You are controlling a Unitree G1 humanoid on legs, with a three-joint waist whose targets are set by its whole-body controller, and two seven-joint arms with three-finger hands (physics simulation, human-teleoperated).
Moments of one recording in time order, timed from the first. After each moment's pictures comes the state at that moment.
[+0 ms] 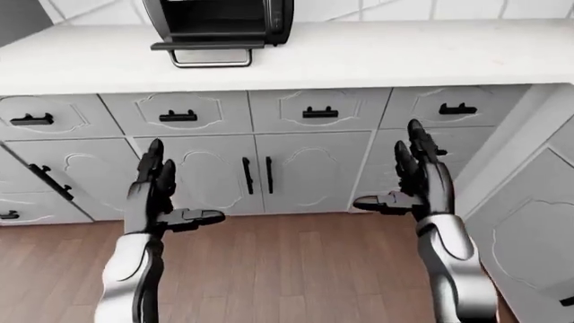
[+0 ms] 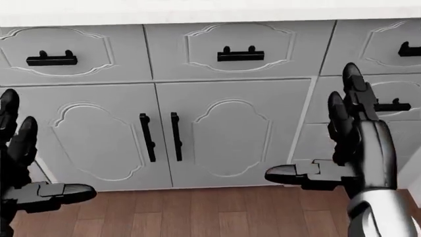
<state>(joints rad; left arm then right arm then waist) -0.11 0.18 0.30 -0.25 -0.16 0.33 -0.12 -0.15 -0.10 -0.17 -0.35 0.14 0.38 0.02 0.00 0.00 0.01</state>
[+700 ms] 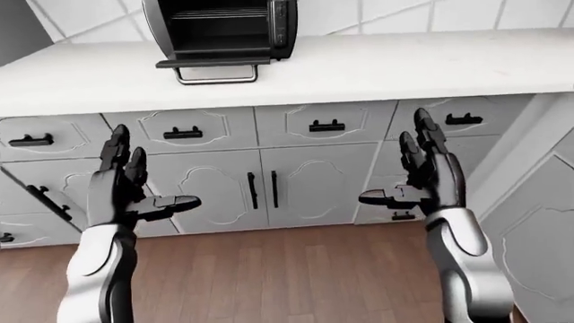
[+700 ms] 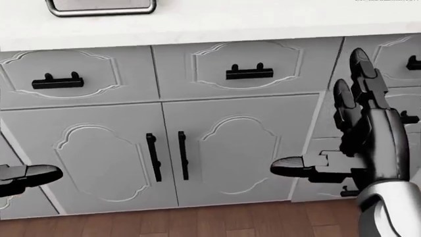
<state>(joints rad) -0.16 0.27 0.40 -0.29 -0.24 0.41 -0.09 -0.19 -0.13 -0.19 -0.43 0.16 0.47 0.03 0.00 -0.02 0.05</state>
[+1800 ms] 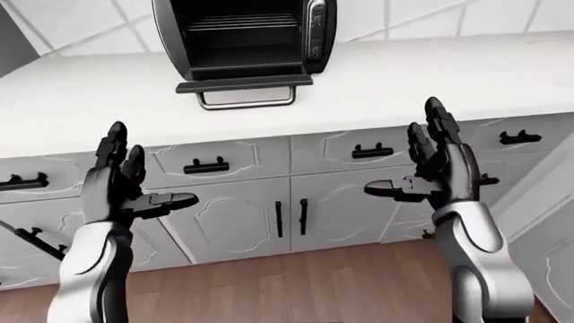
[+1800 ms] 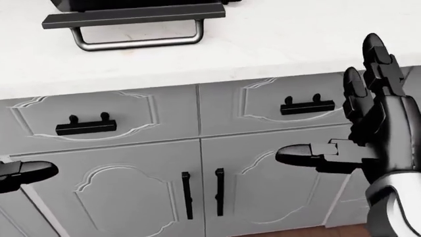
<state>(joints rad) -0.17 0.28 0.41 -0.33 -0.27 0.48 -0.08 -0.23 -0.15 -0.22 -0.54 0.20 0.61 -0.02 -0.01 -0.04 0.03</state>
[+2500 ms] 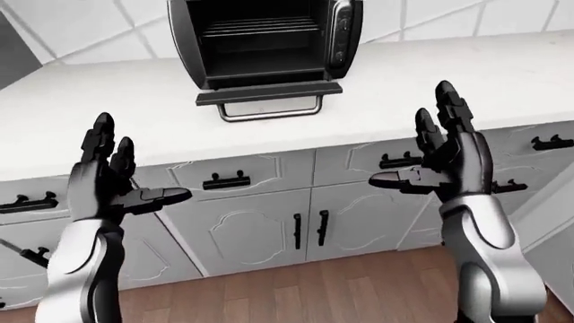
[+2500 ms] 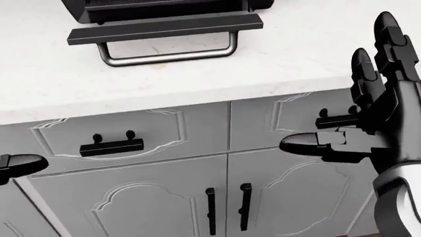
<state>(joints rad) -0.19 0.30 0.44 -0.35 -0.28 0.48 -0.08 -0.27 -0.17 -0.23 -0.58 0.23 0.62 -0.04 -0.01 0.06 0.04</state>
